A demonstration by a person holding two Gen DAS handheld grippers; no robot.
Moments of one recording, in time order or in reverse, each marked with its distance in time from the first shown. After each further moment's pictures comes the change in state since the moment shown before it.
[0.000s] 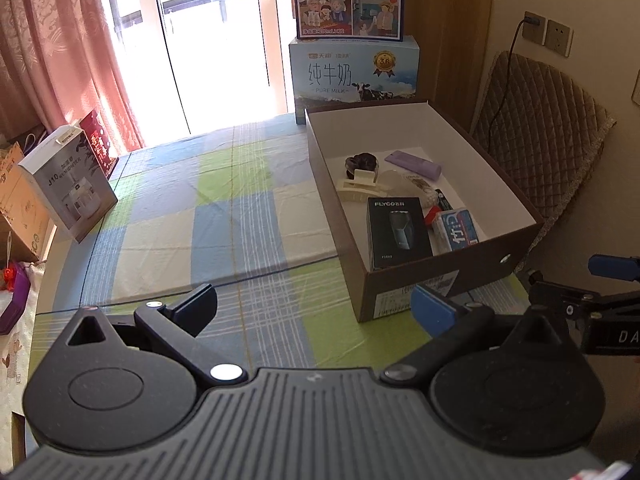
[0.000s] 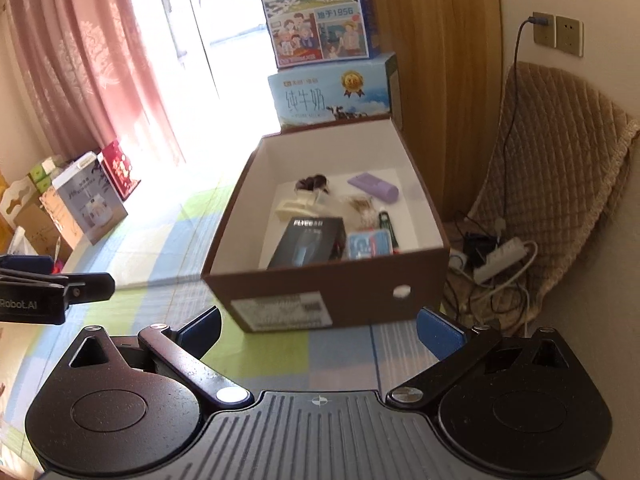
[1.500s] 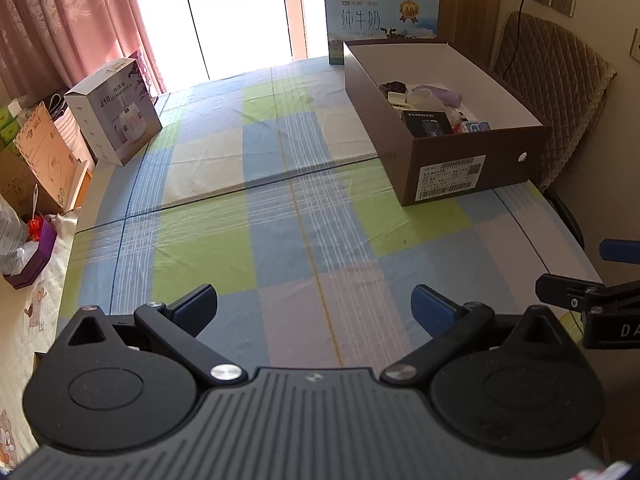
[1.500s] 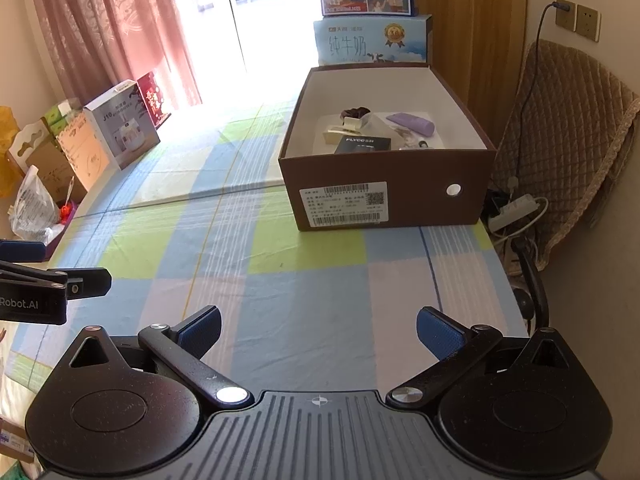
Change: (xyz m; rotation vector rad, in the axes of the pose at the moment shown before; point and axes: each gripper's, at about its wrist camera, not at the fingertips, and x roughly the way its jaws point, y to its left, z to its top) left arm -0.052 0.048 -0.108 -0.002 0.100 0.046; right arm -0.028 0.075 -0.086 -0.054 0.107 -0.012
